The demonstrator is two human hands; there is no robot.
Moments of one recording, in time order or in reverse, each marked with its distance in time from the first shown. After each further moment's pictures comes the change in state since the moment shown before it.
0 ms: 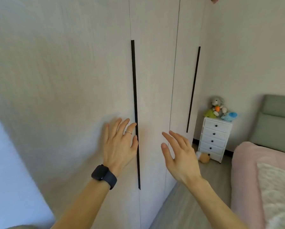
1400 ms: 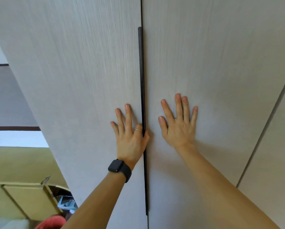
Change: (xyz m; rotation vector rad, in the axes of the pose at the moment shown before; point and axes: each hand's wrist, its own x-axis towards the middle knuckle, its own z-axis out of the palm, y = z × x) left_hand 0.101 0.069 0.134 0.559 0.157 -0.618; right_hand 0.295 0.079 0.188 0.277 0.249 -0.762
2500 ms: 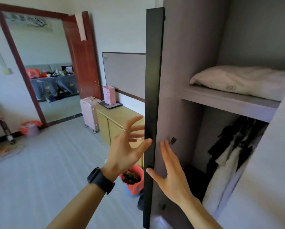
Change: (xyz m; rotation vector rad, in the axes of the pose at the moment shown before) left_hand -0.196 -0.060 -0.340 -0.204 0.103 -0.556; right_hand -0.168 -0.270 -0.194 1.356 -0.752 -0.298
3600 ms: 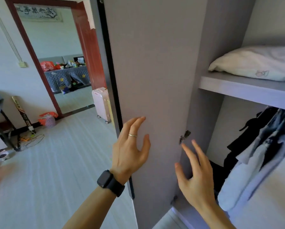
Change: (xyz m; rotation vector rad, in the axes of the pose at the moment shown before) left_hand 0.001 -0.046 0.013 0.411 0.204 0.104; right_hand -0.003 0.036 0.011 -0.118 0.325 0.053
